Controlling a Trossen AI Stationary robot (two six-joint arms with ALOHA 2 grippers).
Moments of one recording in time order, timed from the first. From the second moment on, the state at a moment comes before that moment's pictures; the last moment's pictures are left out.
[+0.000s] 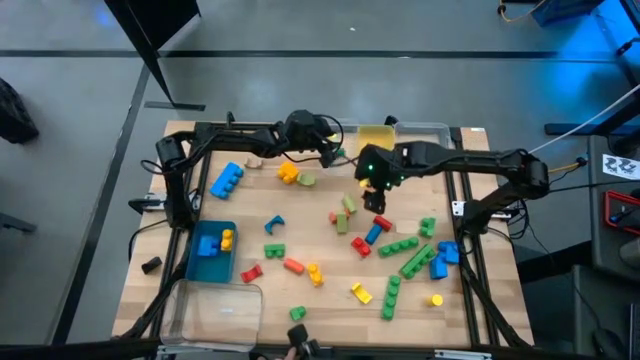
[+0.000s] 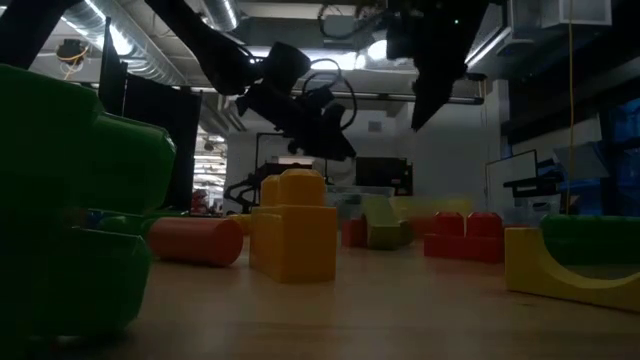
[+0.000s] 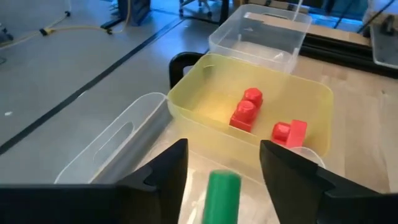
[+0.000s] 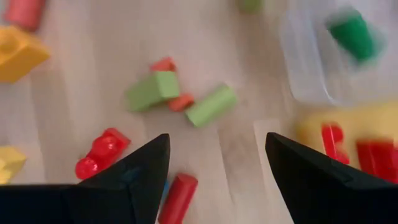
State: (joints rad) left arm 0.49 1.87 1.19 0.25 0.01 0.00; right arm -0.14 1.51 1.31 -0.91 -0.02 0.02
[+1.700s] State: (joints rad) left arm 0.37 1.53 1.19 -0.34 0.01 0.03; right arm 0.09 1.85 1.18 -0.49 0.23 -1.29
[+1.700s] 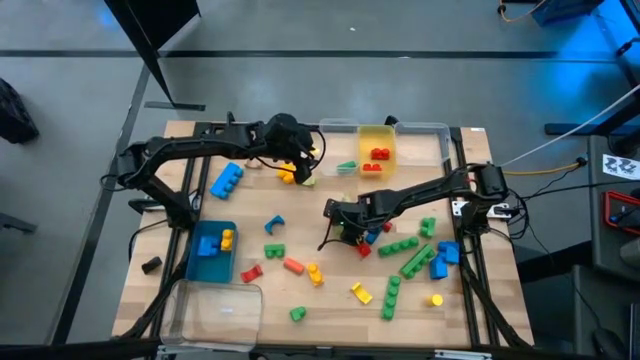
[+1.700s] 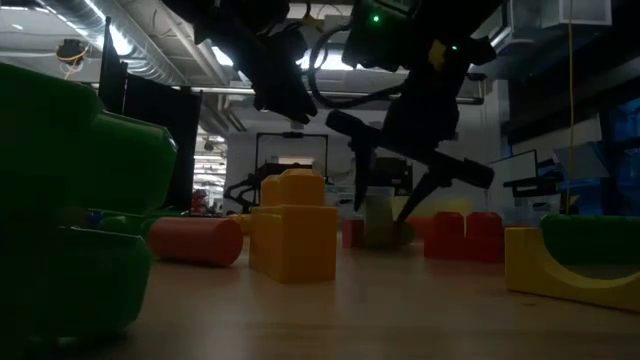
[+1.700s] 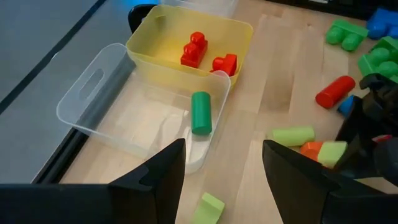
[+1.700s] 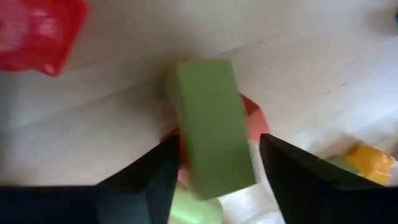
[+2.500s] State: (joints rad) left arm 0.37 1.53 1.19 -0.37 0.01 0.09; right arm 0.08 1.73 1.18 -0.57 0.31 -0.90
